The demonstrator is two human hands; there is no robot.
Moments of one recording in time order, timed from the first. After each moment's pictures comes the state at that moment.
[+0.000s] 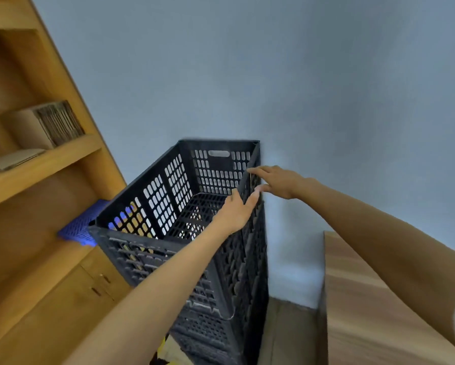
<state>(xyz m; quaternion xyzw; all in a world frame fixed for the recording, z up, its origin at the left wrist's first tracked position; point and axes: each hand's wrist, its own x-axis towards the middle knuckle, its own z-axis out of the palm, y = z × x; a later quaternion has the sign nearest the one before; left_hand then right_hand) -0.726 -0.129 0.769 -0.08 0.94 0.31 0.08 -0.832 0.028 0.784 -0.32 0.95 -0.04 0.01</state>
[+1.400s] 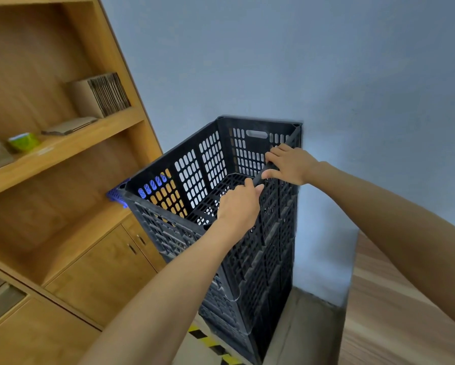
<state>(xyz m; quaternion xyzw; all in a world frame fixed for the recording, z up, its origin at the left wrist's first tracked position) -0.692 -0.124 0.753 -0.10 0.99 0.00 -0.11 -0.854 -0.001 0.769 -0.44 0.88 0.05 -0.14</state>
